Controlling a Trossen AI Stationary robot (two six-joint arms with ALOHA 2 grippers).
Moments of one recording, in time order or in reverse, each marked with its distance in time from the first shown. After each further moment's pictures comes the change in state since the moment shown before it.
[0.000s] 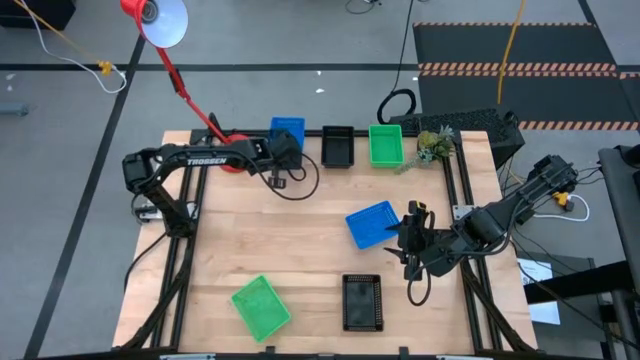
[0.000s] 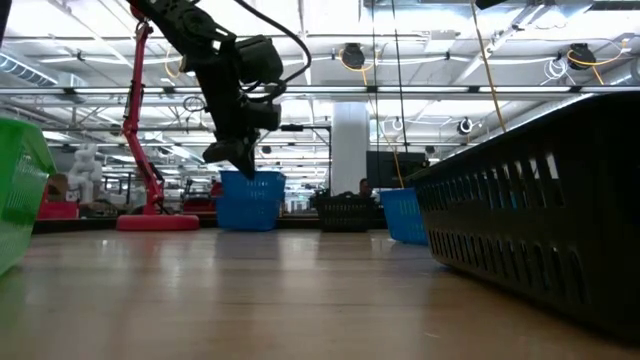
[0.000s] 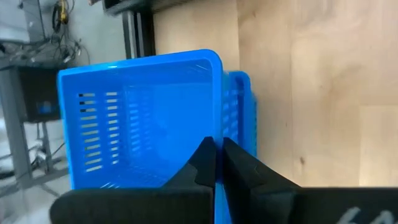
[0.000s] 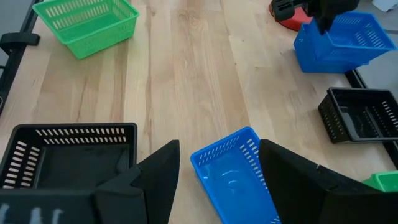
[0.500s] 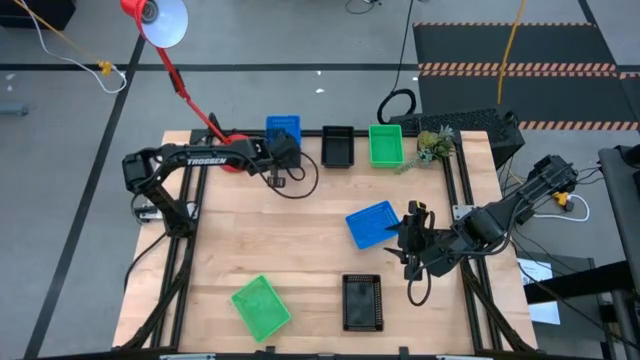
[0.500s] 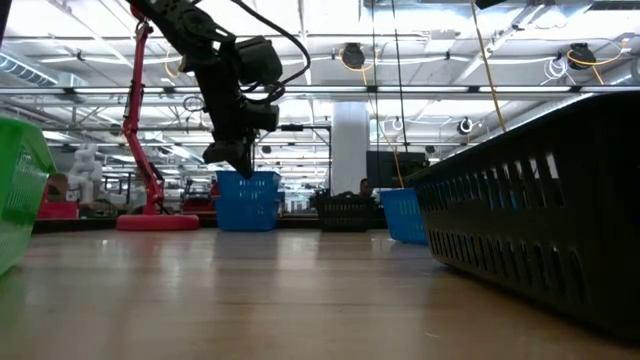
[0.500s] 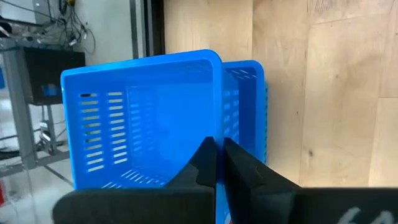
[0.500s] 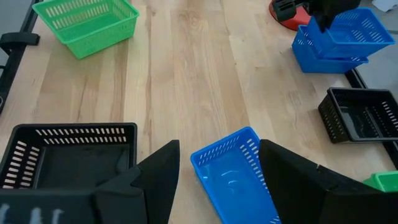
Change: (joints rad) left arm 0.004 0.000 0.000 -0.020 -0.037 -0.052; right arm 0.000 0.000 0.000 0.000 0.000 -0.001
